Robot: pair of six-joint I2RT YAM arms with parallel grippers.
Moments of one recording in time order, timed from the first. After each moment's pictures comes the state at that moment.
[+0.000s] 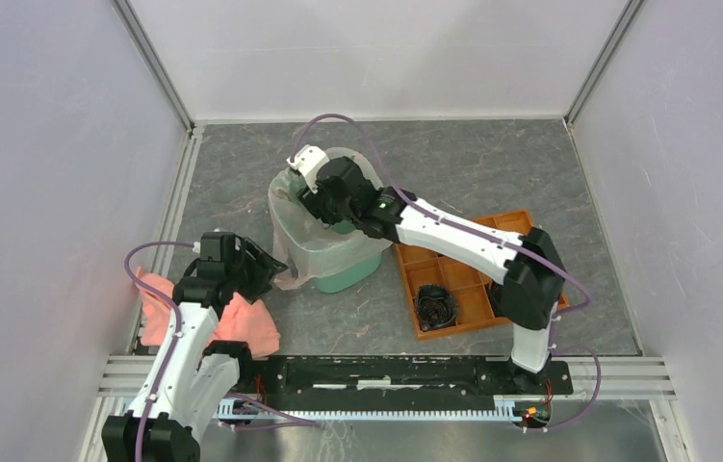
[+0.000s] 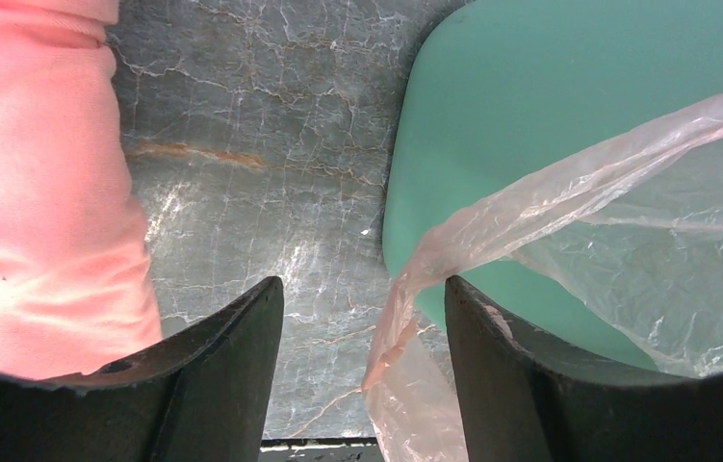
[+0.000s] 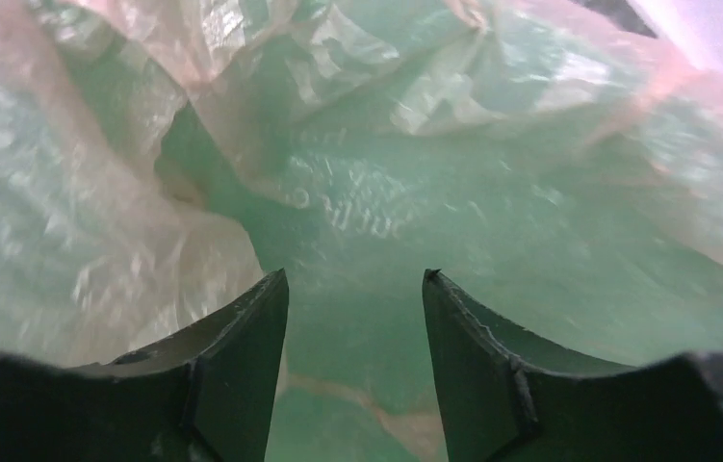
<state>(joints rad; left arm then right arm) -0.05 0.76 0.53 -0.68 0.17 -0.90 0.98 1.90 1.68 -0.31 0.24 -0.05</state>
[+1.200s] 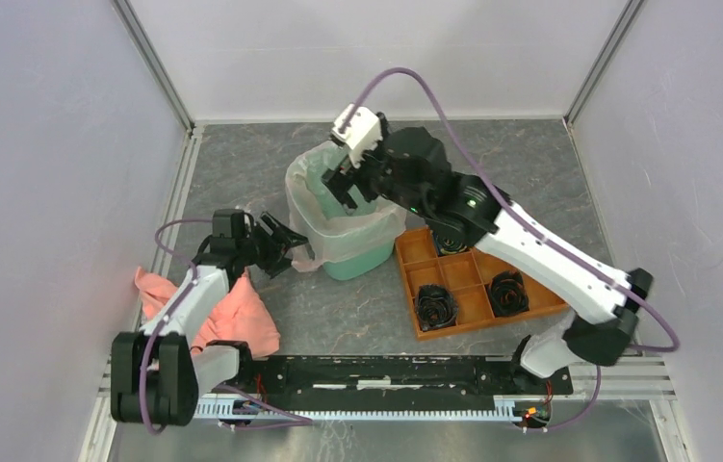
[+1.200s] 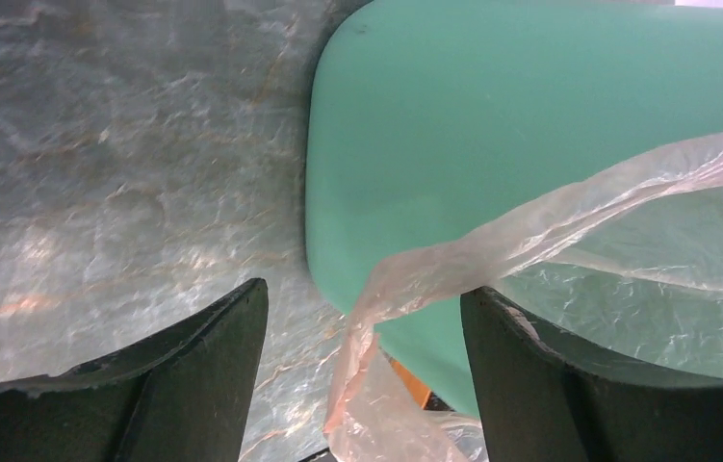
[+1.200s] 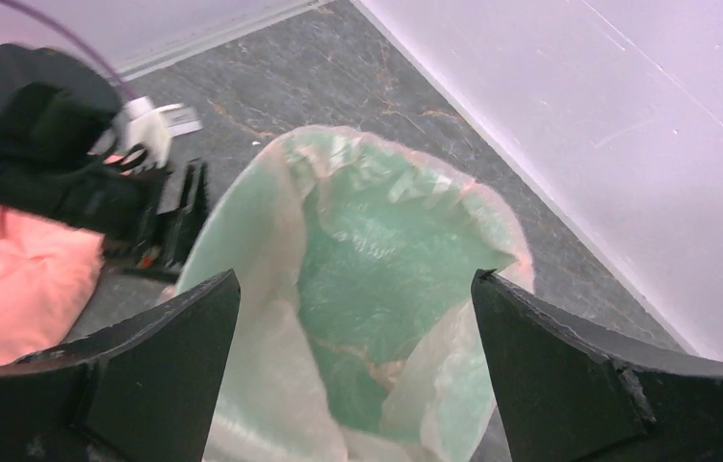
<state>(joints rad) -0.05 1.08 0.53 -0.25 0.42 -0.94 0.99 1.56 1.78 -0.48 0.19 -0.18</state>
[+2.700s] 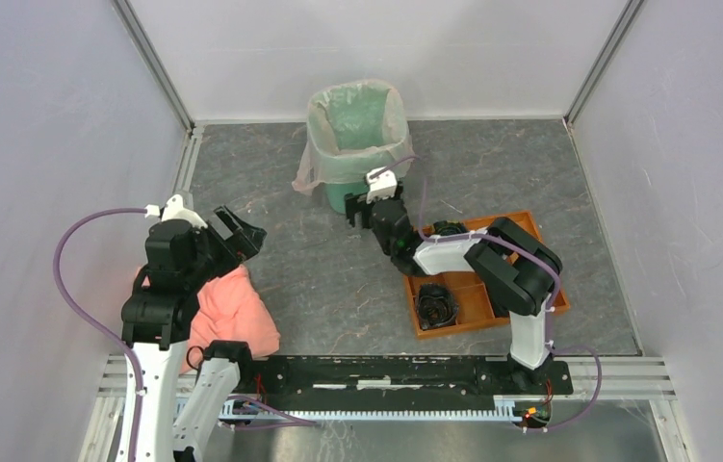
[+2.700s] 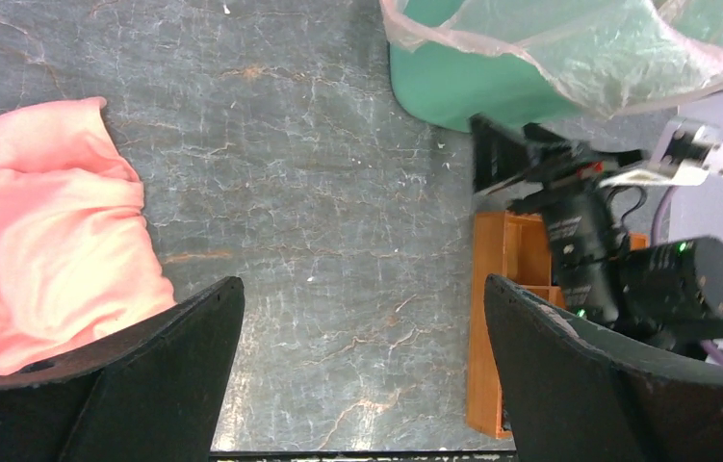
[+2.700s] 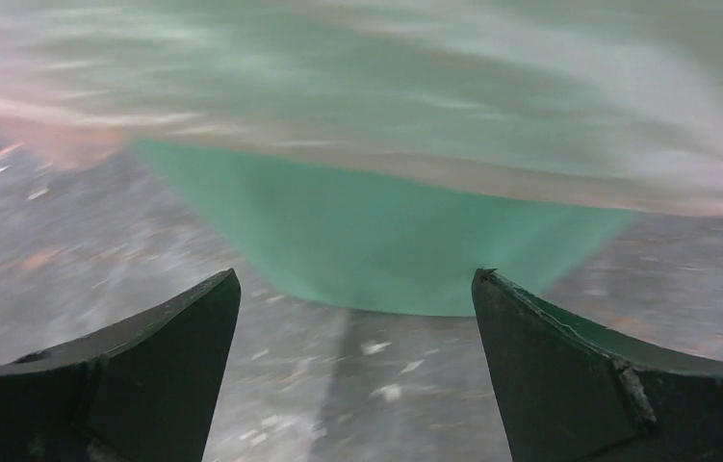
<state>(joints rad) -0.05 0.62 0.99 -0.90 0.07 -0.62 0.88 1.93 0.98 0.76 0.47 0.16</state>
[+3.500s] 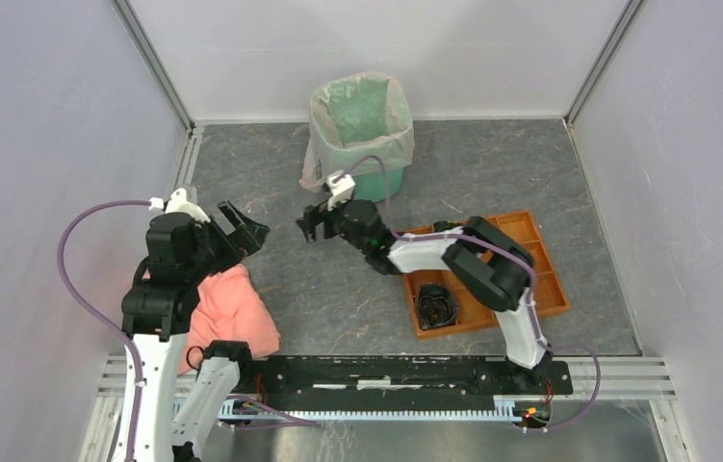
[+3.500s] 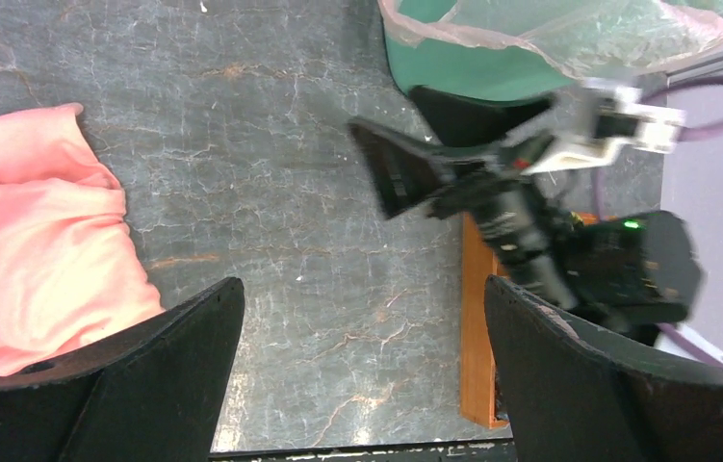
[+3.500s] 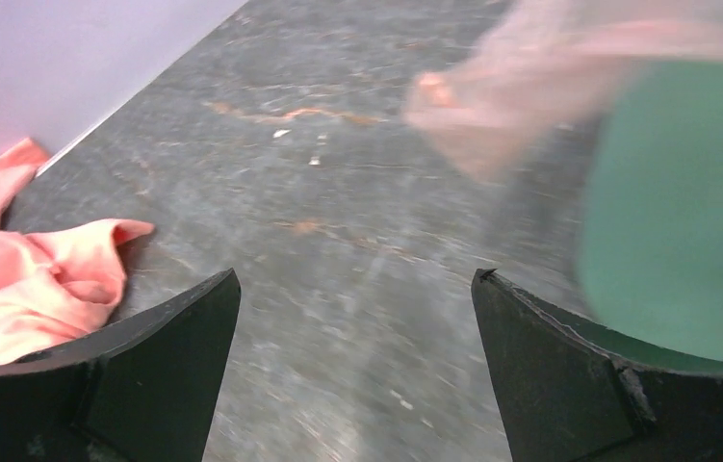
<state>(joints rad) -0.05 0.66 1.01 -0.89 0.12 -0.60 0.90 2.00 1.12 0.75 0.15 0.24</state>
